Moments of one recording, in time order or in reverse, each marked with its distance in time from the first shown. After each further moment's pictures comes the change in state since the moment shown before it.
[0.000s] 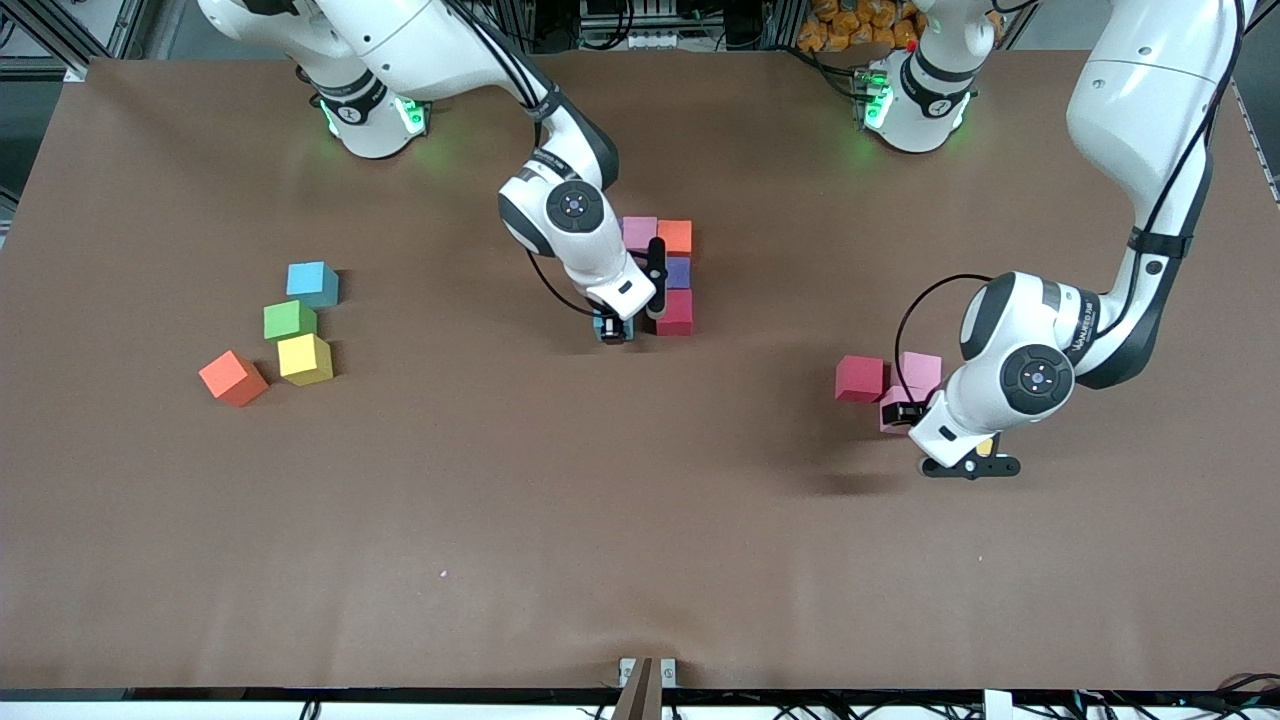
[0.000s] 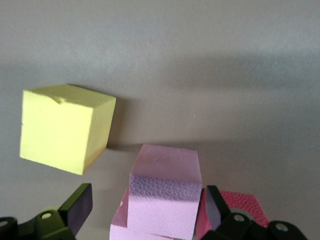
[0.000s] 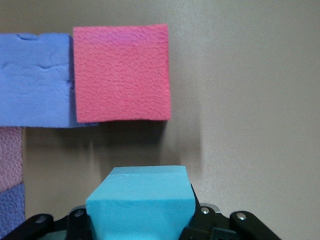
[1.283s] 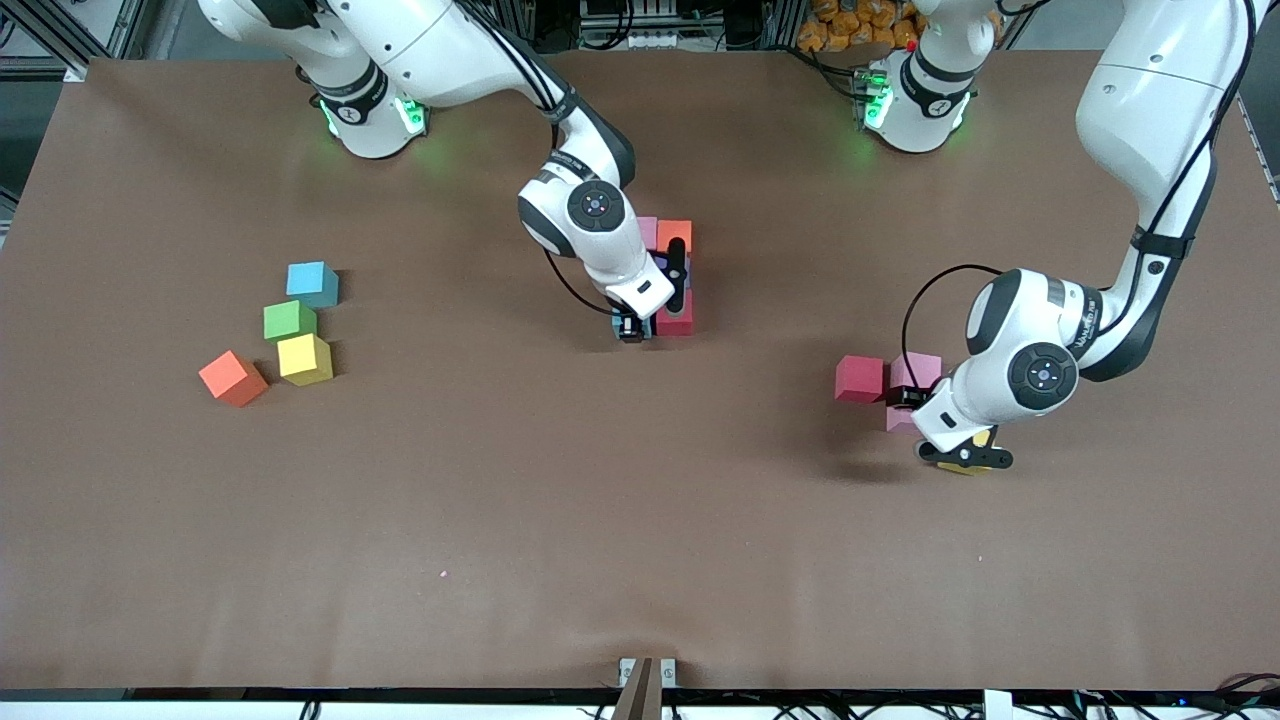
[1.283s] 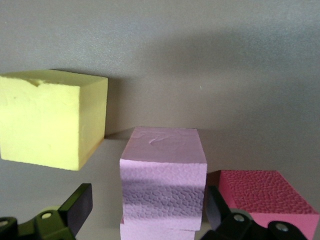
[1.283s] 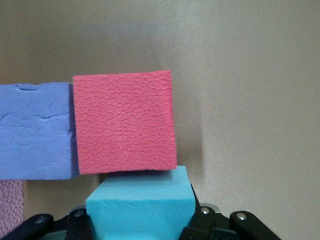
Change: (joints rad) left arm 0.067 -0.003 -0.036 -0.067 0.000 0.027 0.137; right arm 0.034 0.059 0.003 0.074 -0.002 -0.003 0.058
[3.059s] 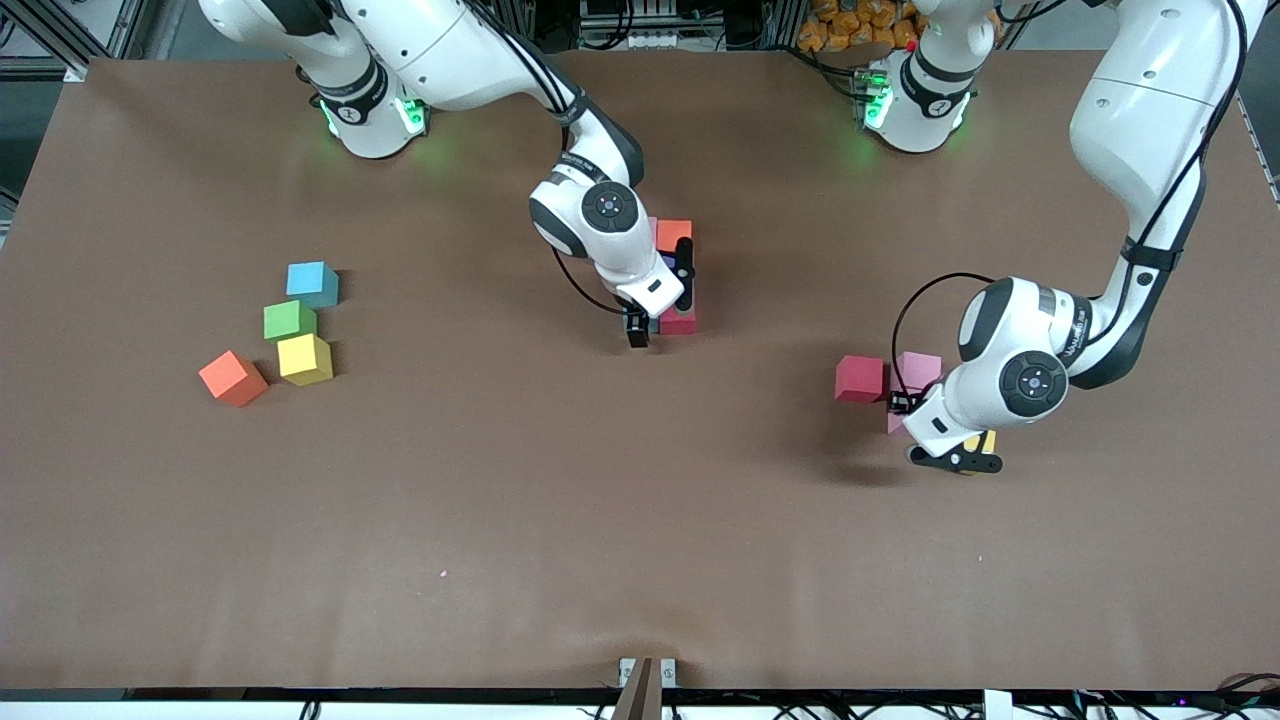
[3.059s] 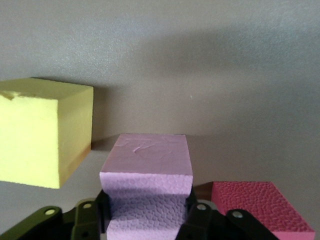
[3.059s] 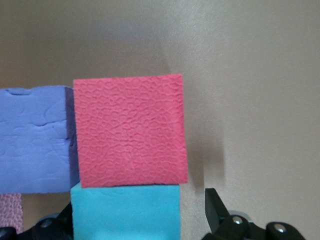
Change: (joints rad) left arm -0.003 0.039 -0.005 0.029 -0.001 0.012 -0.006; right arm 0.034 0.022 -0.018 0.037 -0.003 -0.031 0.007
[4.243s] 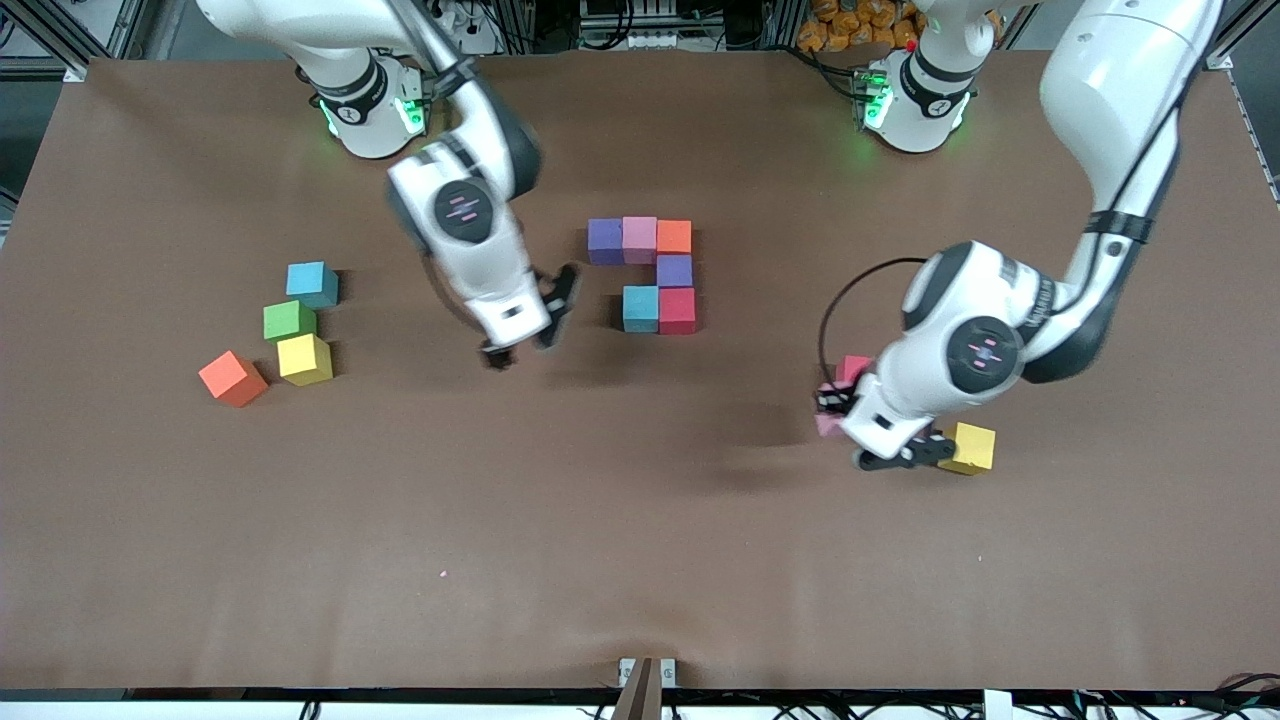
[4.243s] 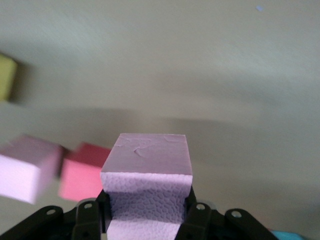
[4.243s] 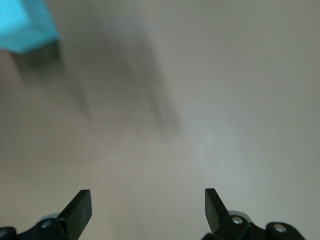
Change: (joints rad) left arm -0.114 -0.017 -0.197 0.209 -0.073 -0.193 -0.523; right arm -0.249 -0.364 -0.130 -0.220 -0.002 -0.244 -0.005
